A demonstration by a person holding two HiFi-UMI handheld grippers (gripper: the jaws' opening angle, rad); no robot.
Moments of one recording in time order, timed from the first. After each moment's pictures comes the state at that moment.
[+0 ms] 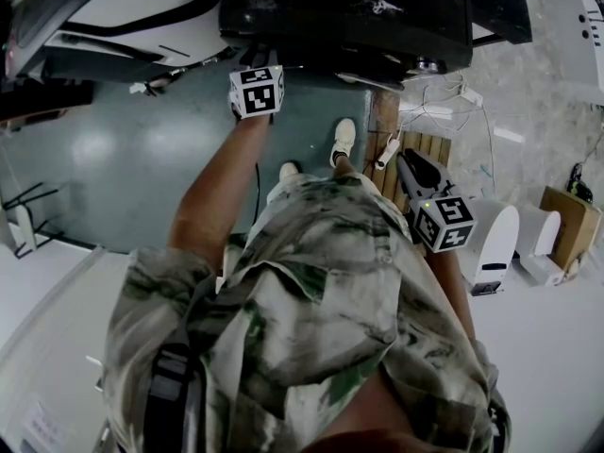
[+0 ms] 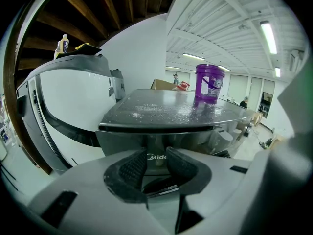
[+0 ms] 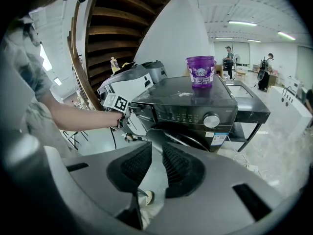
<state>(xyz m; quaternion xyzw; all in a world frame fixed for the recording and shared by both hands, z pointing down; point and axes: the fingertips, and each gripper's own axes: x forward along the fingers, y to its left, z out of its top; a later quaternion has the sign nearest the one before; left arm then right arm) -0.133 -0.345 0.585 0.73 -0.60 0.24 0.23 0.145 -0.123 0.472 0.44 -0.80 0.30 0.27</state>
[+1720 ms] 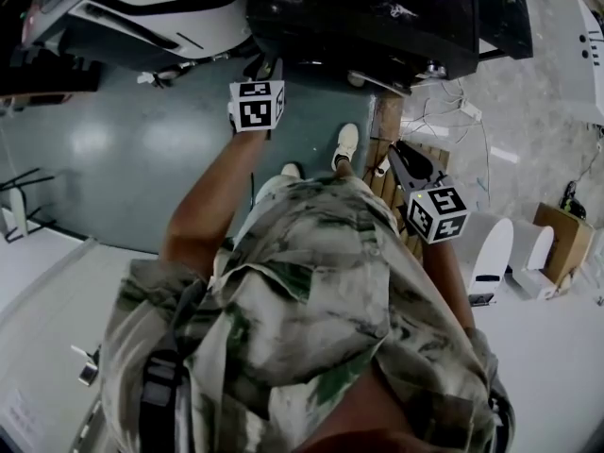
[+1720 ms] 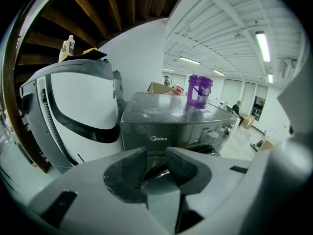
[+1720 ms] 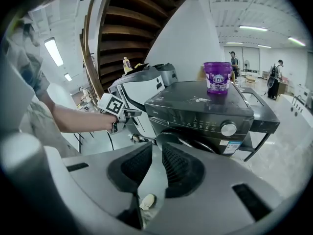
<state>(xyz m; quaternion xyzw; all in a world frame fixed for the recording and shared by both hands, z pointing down) -0.166 -0.270 0.546 0.75 -0.57 0.22 0.23 0.088 -0.102 0.455 0.41 -0.83 0.27 0.27</state>
